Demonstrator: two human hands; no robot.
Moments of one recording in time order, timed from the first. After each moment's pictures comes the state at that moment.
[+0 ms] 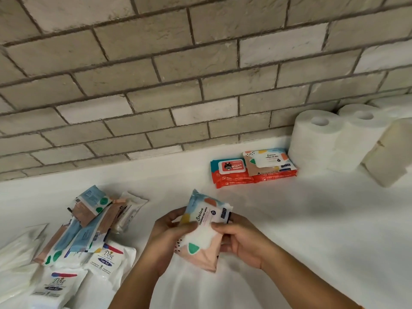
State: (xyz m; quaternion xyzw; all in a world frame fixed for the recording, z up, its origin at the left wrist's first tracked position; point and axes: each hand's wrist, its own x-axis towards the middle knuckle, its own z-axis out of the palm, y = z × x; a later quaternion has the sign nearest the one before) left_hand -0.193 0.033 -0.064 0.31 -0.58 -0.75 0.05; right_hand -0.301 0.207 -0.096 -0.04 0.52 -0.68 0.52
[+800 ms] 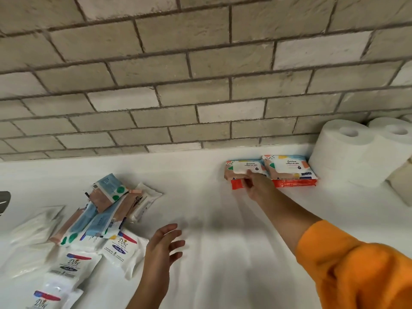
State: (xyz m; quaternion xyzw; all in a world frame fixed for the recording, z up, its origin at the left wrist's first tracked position) left_hand -0.141 0.018 -0.102 0.47 -0.50 -0.70 0.19; right_hand -0.440 0.118 -0.117 0.29 0.43 -0.80 0.30
